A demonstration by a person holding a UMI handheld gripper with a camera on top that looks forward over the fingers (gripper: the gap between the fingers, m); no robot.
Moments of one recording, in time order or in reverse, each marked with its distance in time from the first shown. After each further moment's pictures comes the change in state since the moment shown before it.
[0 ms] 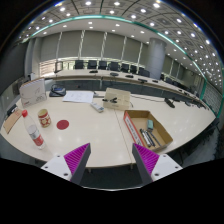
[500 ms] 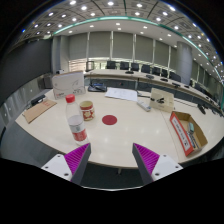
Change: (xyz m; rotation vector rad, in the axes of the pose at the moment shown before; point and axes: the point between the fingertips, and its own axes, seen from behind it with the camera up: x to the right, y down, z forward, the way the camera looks) arm -0.205 0.039 0.006 0.032 -0.321 -0.093
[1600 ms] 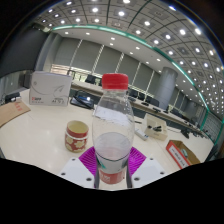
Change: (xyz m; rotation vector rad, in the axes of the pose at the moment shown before) arm -0.056 -0.094 0.169 0.202 0.356 -0.144
